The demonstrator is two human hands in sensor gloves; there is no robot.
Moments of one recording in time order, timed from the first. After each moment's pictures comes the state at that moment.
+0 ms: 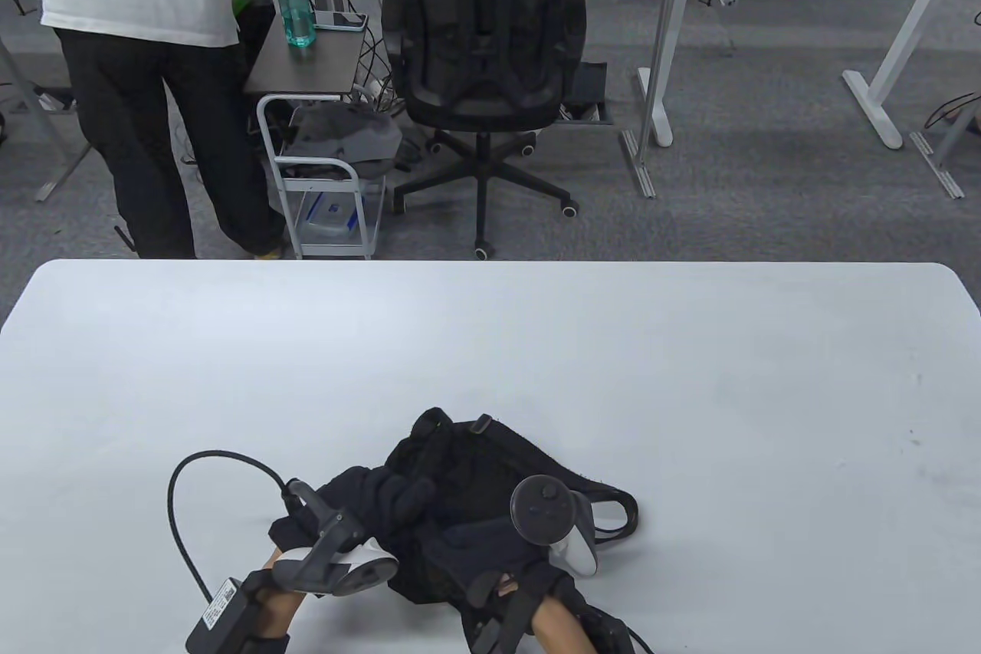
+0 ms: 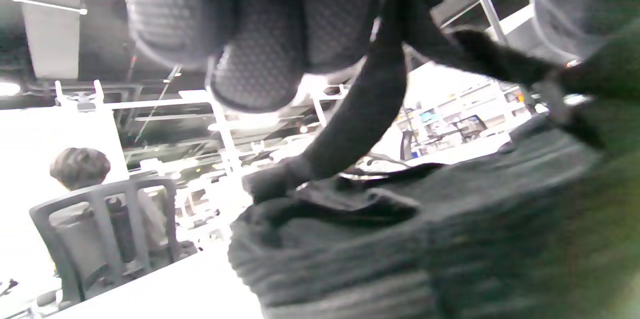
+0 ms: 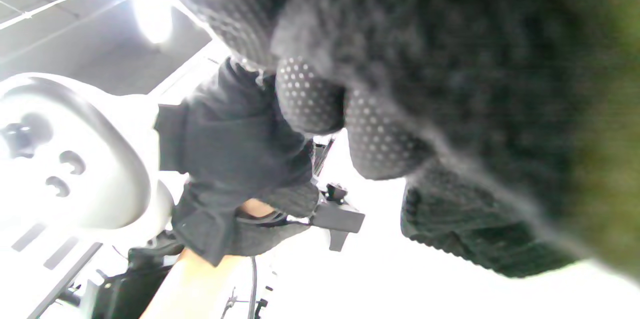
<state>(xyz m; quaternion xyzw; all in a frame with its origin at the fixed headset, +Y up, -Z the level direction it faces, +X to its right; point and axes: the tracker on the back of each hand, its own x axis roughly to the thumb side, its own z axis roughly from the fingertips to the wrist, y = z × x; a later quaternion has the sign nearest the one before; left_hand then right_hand) -0.192 -0.735 -0.301 0.23 -0.35 -0.10 0.90 0.012 -0.777 -0.315 0.25 0.15 0.80 0.53</state>
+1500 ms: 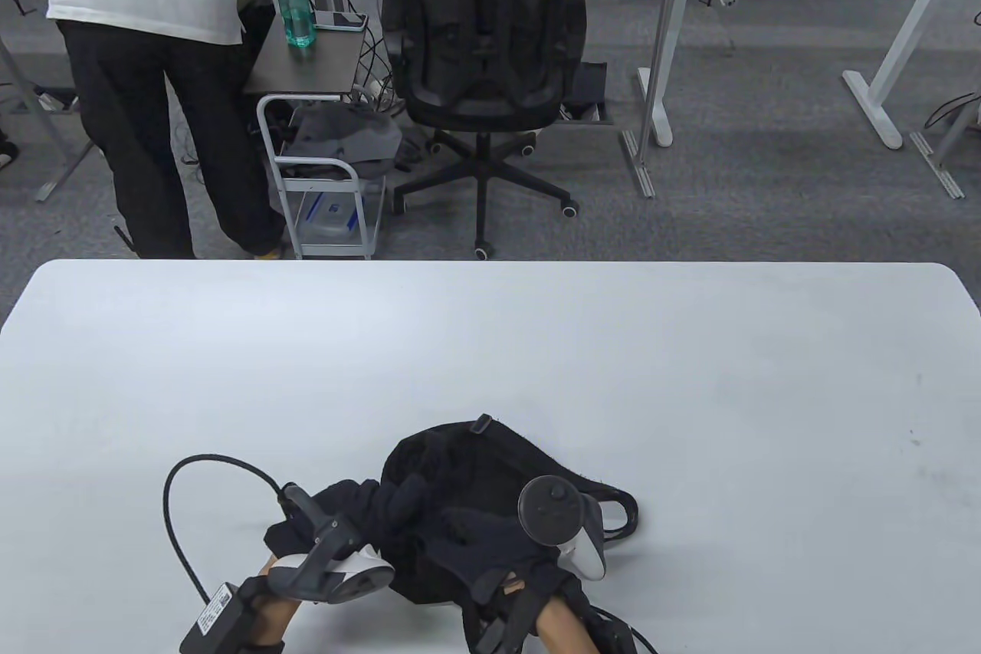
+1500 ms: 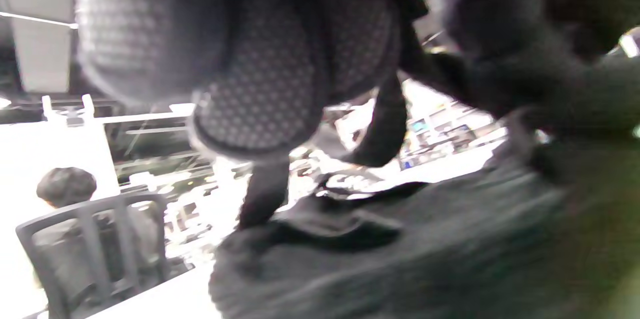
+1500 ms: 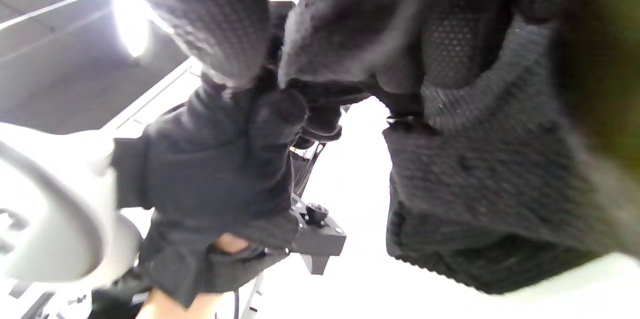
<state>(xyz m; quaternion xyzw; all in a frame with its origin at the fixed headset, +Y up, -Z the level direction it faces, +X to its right) -0.171 -0.727 -0.282 0.26 -0.39 -0.09 0.88 0.023 -0.776 -0.315 0.21 0.14 0.81 0.54</state>
